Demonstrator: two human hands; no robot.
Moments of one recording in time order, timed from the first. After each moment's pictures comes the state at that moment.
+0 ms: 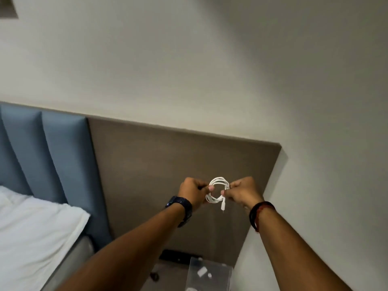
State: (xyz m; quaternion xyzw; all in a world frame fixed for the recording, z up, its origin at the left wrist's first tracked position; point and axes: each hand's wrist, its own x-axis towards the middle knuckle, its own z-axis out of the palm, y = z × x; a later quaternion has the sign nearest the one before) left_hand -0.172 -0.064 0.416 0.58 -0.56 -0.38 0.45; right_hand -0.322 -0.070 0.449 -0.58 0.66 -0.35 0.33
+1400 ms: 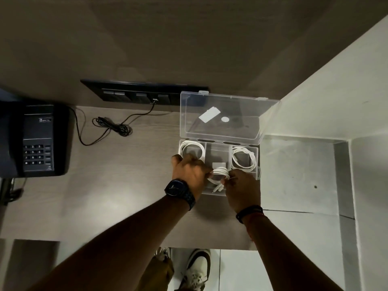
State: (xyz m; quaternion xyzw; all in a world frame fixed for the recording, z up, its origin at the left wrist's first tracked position) left_hand -0.220 -0.076 -0.227 0.61 -0.76 -0.20 0.01; right_hand -0.360 -0.052 -0.216 -0.52 0.78 -0.11 0.32
